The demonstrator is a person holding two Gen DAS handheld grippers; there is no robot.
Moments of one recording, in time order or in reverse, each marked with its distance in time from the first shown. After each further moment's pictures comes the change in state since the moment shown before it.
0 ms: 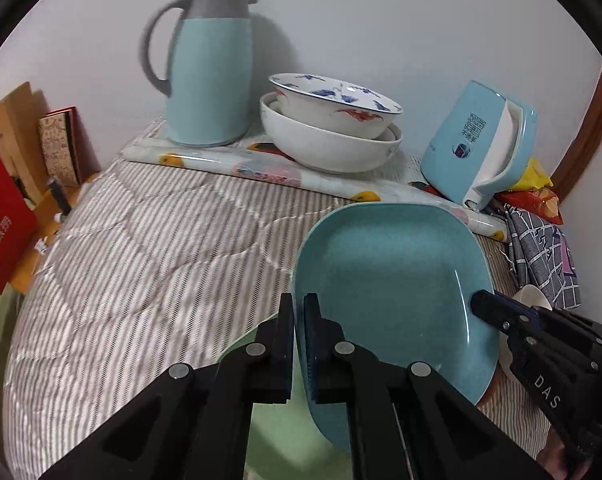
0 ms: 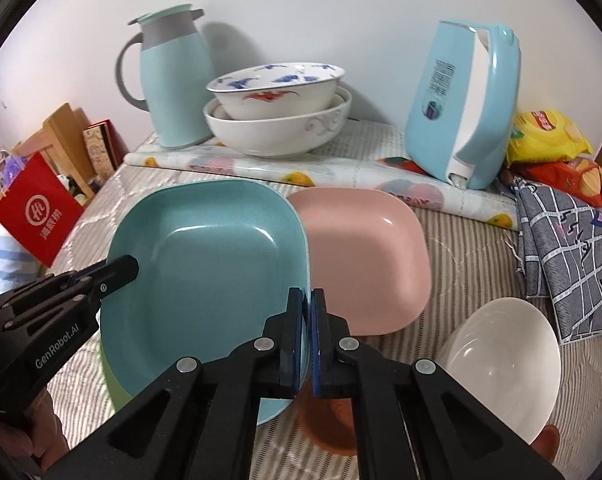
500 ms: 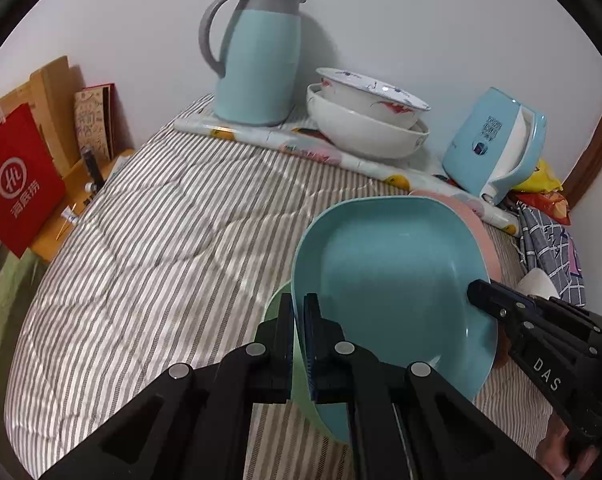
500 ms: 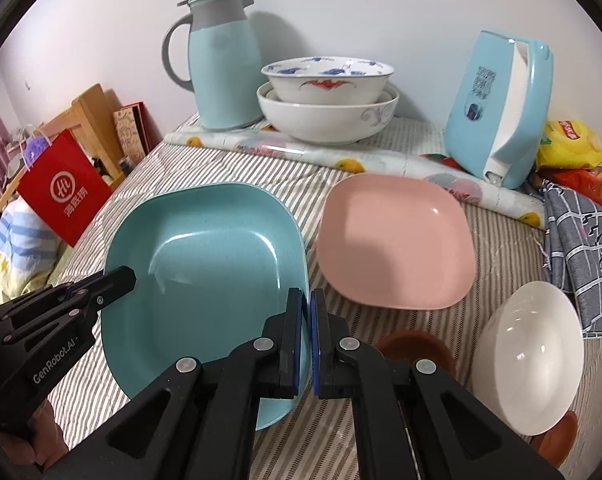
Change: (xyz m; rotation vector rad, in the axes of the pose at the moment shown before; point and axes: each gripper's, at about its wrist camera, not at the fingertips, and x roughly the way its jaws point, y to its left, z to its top) left arm -0.022 0.030 -0.037 -0.065 0.011 0.047; right arm -0.007 0.033 -0.020 -0.062 0.015 0.066
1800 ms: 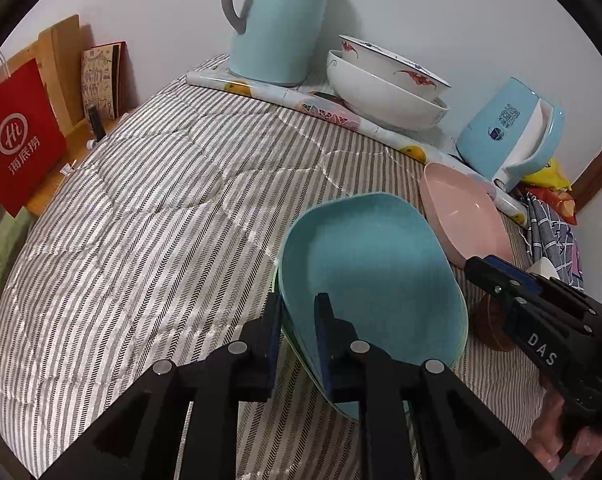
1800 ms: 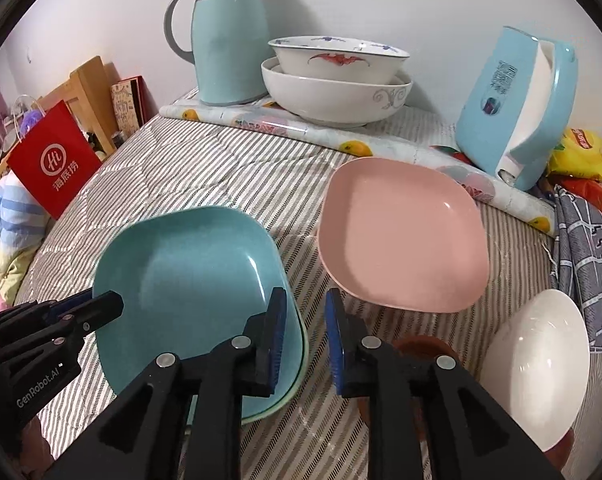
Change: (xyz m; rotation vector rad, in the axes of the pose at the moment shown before) left arm 0.012 0.009 -0.015 -0.075 0.090 -0.009; right arm 0.022 0.003 -0.002 -0.056 0.040 -0.034
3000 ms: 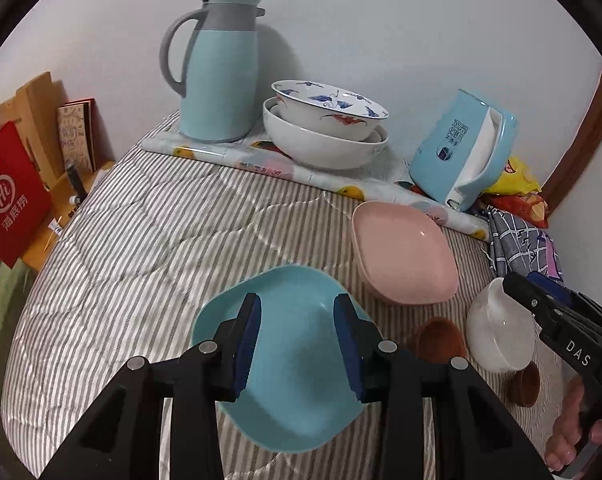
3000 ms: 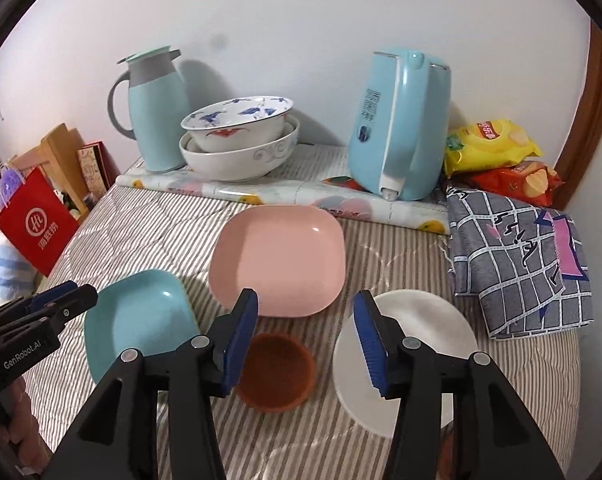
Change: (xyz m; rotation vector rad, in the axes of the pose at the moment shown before) left arm -0.030 -0.068 0.031 0.095 -0.093 -0.022; right arm -0.077 -0.096 -0.001 0.145 -0.122 -0.081
